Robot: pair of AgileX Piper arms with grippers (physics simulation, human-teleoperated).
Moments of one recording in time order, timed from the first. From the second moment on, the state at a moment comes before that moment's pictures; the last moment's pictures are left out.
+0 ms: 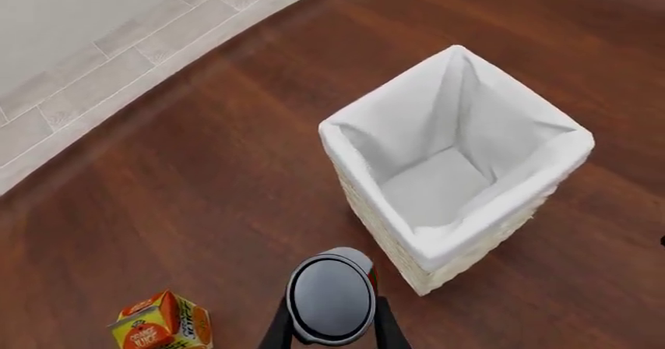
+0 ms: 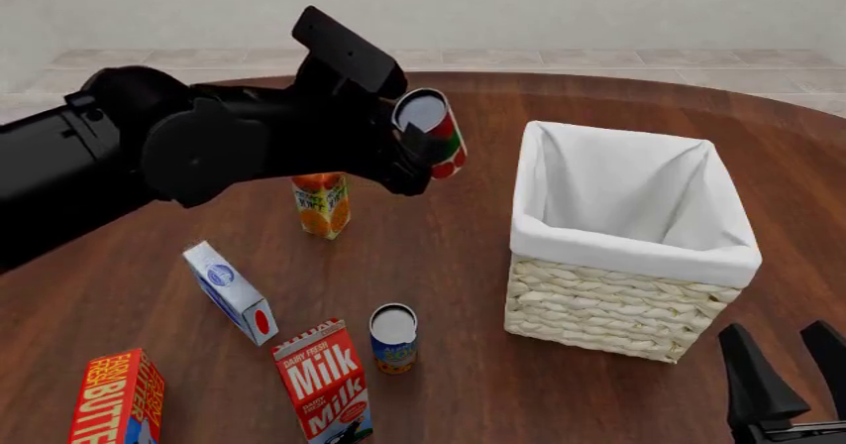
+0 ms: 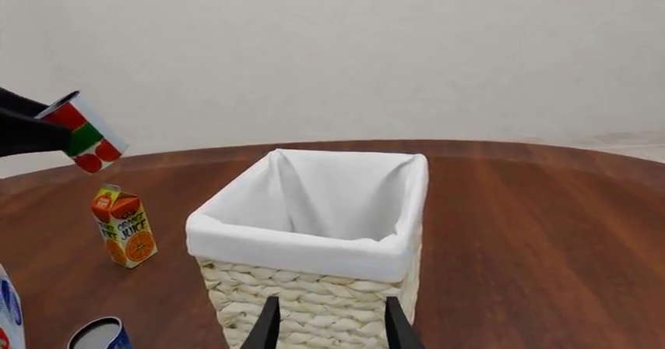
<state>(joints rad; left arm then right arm) -0.72 1.42 -1.32 0.43 0.15 0.09 0.00 -0.02 -0.01 0.09</state>
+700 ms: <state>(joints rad) -0.81 1.50 -1.40 0.41 0.16 0.09 0.00 -0.02 -0.02 0.10</state>
